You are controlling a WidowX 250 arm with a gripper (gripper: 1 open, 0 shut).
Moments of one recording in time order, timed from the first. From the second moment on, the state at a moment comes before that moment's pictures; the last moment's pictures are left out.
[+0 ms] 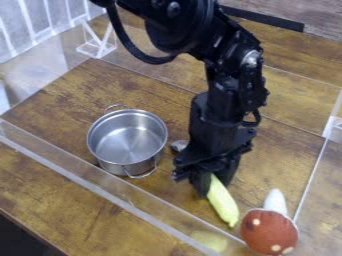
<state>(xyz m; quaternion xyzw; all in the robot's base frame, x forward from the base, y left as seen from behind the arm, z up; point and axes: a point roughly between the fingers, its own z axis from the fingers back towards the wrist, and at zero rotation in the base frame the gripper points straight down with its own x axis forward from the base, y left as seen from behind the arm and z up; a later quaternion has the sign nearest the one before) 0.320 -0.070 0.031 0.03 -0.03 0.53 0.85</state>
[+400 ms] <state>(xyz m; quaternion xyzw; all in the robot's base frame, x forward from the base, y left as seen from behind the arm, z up) 0.331 -0.062 0.055 0.02 -0.03 0.51 0.86</state>
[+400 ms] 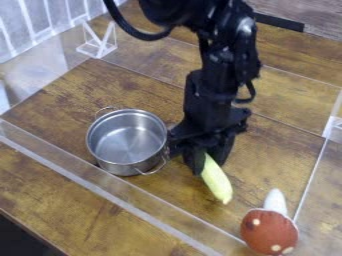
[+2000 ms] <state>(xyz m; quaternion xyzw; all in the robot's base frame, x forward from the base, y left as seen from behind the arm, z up) 0.302 0.010 0.136 -0.06 -0.05 0.26 0.96</state>
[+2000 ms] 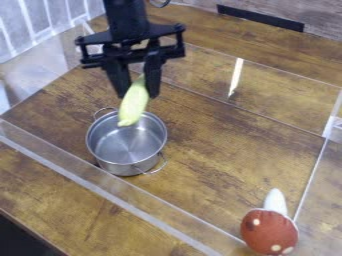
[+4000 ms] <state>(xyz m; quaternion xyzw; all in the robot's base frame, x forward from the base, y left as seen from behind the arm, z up) 0.321 0.066 0.133 -0.01 -0.12 0.29 0.95</state>
